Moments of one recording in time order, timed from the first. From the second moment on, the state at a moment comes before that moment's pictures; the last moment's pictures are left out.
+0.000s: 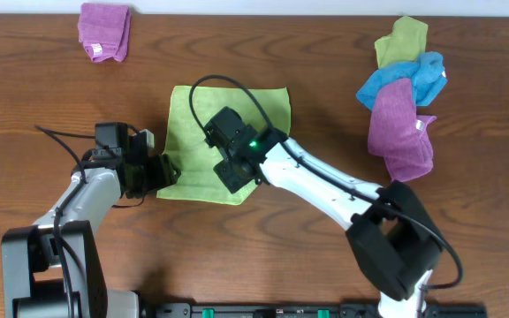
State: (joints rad) left arm 0.09 1.60 0.75 -0.42 0.41 -0.25; right arm 0.80 1.98 1.44 -0.74 -0.02 0.14
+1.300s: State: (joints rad) left arm 0.09 1.60 0.75 -0.42 0.41 -0.25; right arm 0.83 2.08 1.56 -0.98 0.09 0.10
